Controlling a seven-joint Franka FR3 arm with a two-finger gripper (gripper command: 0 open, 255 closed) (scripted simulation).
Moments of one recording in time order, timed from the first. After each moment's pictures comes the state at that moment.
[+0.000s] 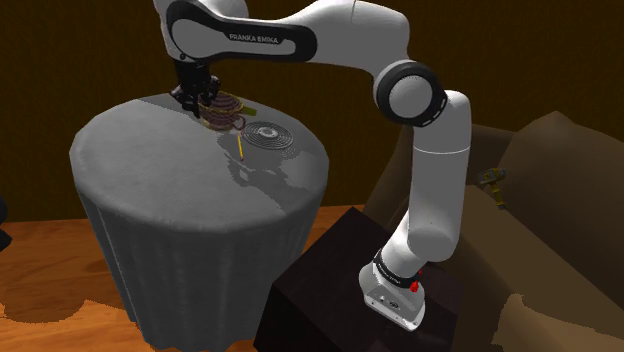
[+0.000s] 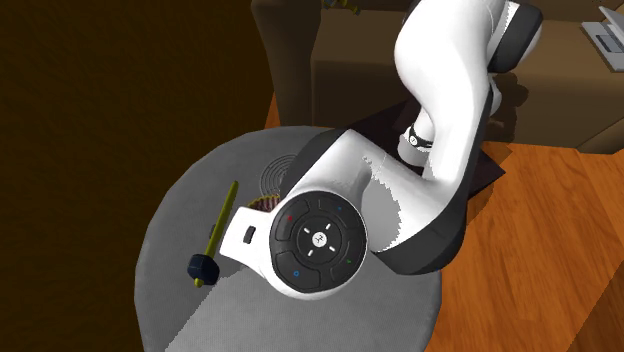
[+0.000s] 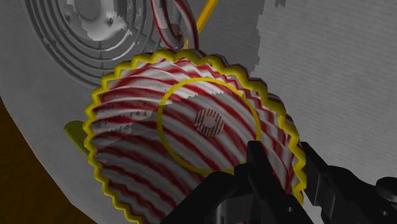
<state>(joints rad) 0.14 0.46 0.34 -1.28 -0.40 1.68 0.51</state>
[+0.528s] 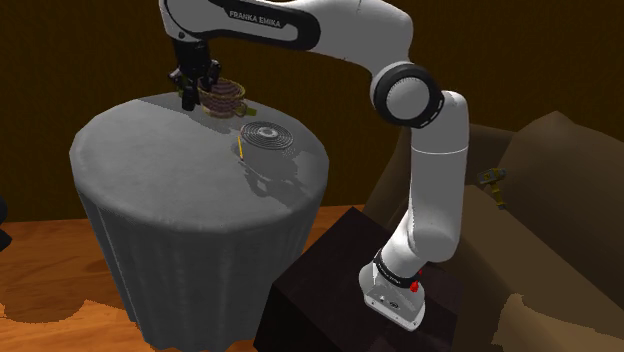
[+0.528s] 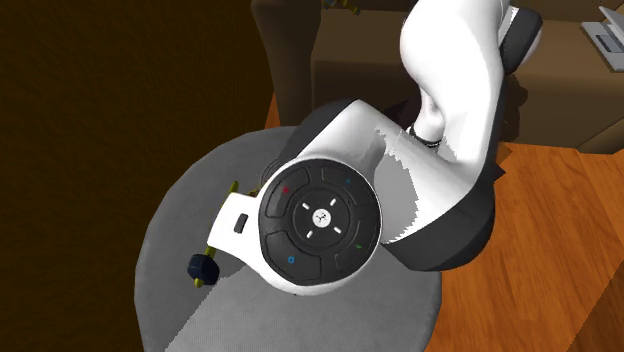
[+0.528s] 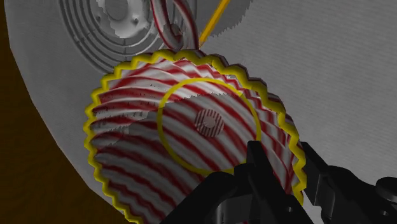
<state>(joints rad) 0.16 0.48 0.34 -1.15 -0.40 1.57 0.49</state>
